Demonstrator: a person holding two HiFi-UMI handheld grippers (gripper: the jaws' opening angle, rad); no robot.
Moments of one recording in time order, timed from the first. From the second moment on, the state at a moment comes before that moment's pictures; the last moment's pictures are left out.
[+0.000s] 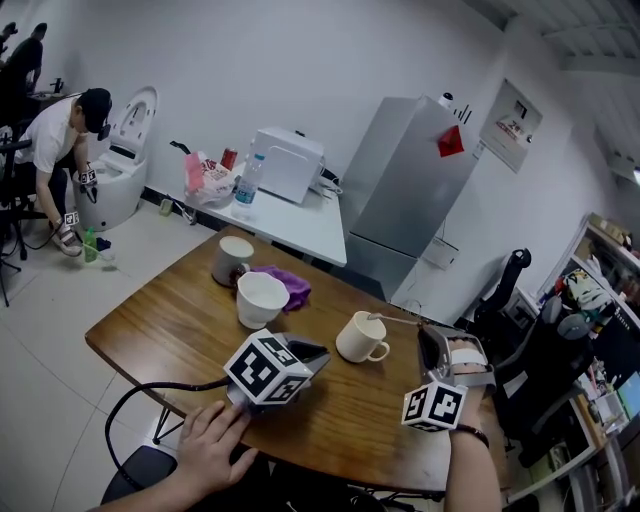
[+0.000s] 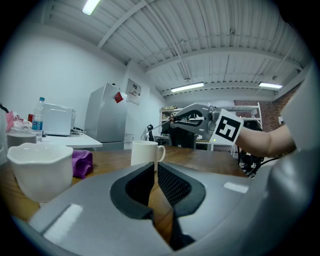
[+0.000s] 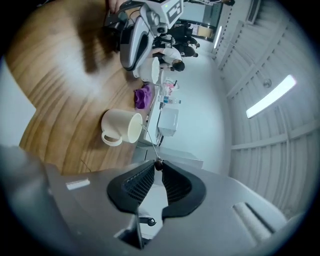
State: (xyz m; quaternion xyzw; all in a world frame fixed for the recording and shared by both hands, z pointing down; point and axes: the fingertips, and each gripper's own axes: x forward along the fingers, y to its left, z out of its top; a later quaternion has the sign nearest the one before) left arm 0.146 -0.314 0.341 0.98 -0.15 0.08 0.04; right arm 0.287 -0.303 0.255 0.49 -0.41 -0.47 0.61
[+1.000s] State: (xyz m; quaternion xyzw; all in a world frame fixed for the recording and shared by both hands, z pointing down) left arm 0.142 -0.315 0.340 0.98 -0.15 0.08 0.04; right arm 0.367 -0.258 0.332 0.60 -0.52 -0.21 0.57
